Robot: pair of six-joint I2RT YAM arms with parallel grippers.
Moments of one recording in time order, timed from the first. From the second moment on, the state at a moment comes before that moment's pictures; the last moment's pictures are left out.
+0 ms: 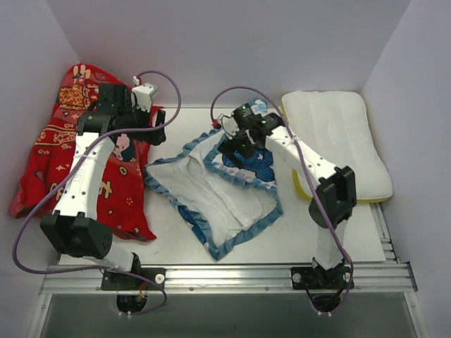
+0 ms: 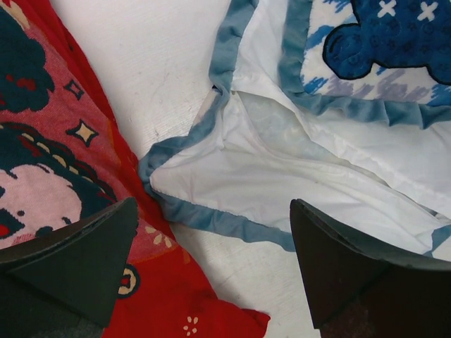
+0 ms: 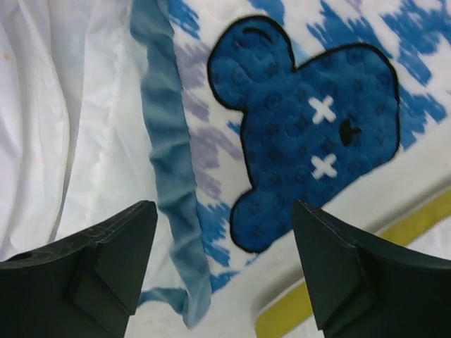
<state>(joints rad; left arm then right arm) -0.10 1.54 1.71 -0.95 0.28 0.19 0.59 1.88 1.77 -0.93 -0.03 -0.37</state>
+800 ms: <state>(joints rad) 0.07 1.41 1.58 -1.04 0.40 0.14 0.73 2.37 2.12 -0.91 0.04 -0.34</state>
